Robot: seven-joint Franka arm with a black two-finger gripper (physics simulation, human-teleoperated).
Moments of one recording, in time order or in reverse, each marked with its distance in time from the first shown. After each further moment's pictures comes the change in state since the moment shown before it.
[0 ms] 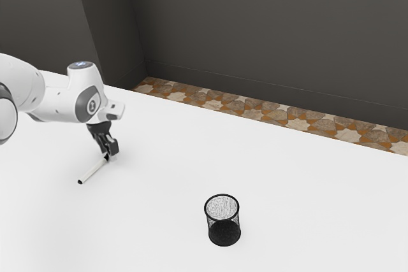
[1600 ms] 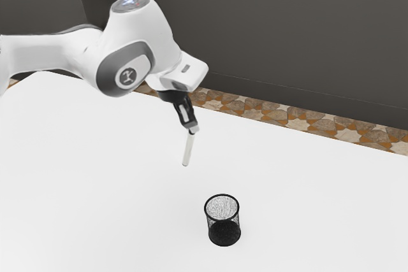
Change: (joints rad) arm -0.569 -0.629 -0.065 -0.240 0.045 -0.102 -0.114
